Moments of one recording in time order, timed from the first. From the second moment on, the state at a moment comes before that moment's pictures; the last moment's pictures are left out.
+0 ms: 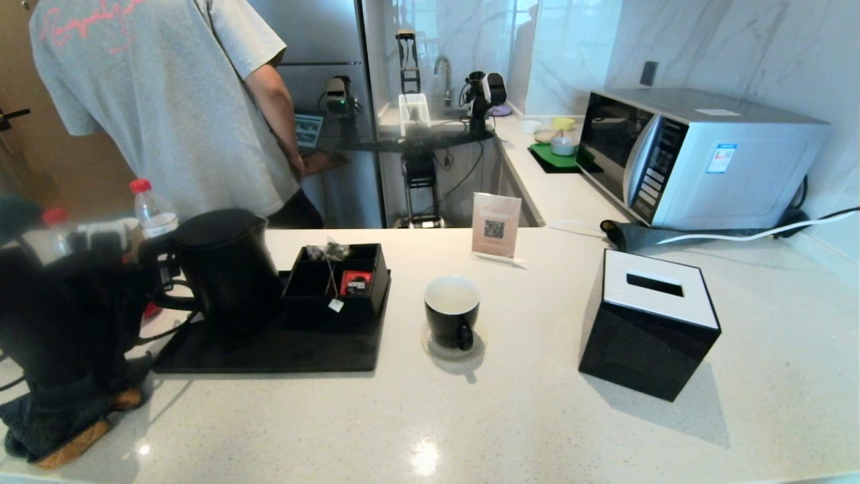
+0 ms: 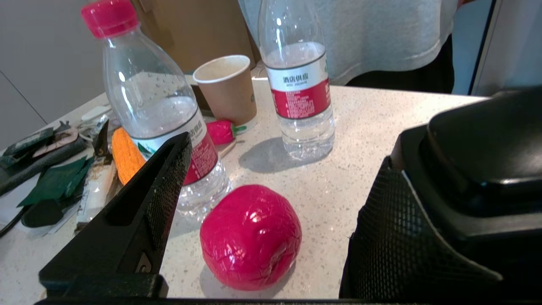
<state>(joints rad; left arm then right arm) 0.32 2.25 -0.79 -1.52 0.21 0.16 0.00 0.00 0.00 0.00 -0.01 0.00</state>
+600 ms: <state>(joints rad) 0.32 2.25 -0.83 -1.52 0.21 0.16 0.00 0.00 0.00 0.00 -0.01 0.00</state>
